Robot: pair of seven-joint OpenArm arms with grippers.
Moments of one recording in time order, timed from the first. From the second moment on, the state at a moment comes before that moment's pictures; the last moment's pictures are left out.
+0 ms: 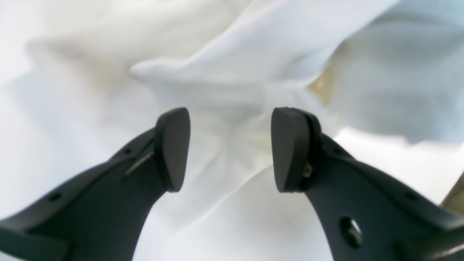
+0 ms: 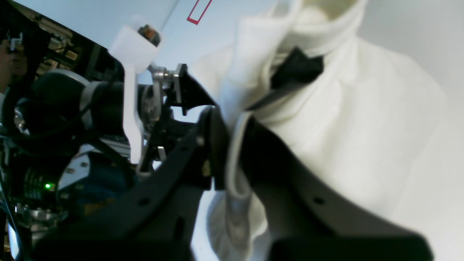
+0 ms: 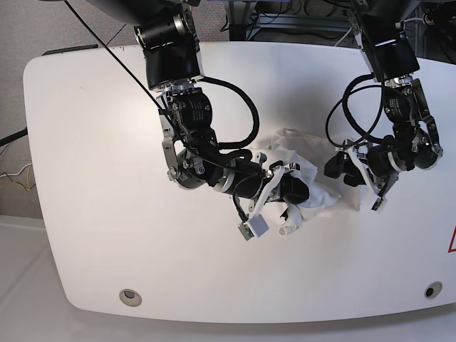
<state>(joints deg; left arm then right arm) -11.6 -12.9 -20.4 85.1 -39.1 -41.9 74.8 16.0 -8.6 -12.6 87.9 44.1 13.3 -60.2</state>
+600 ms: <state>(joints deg) -10.6 -17.4 -25.7 85.3 -38.9 -41.9 75.0 16.2 -8.5 -13.9 87.9 44.1 13.3 -60.1</state>
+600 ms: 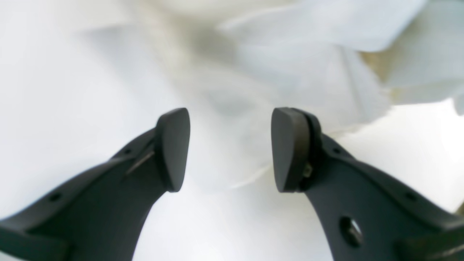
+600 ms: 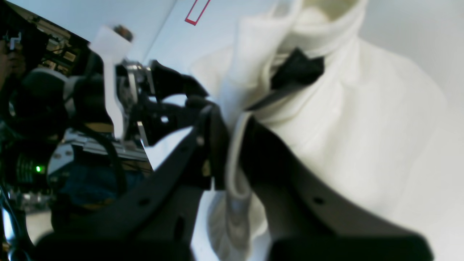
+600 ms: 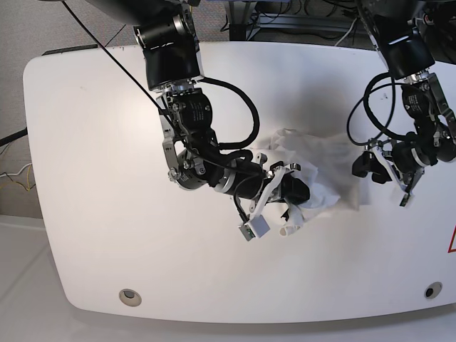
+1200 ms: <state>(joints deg) -10.6 -19.4 -25.6 85.3 -39.0 -41.9 75.0 18.3 -8.6 -20.1 87.1 44.2 13.4 -58.3</state>
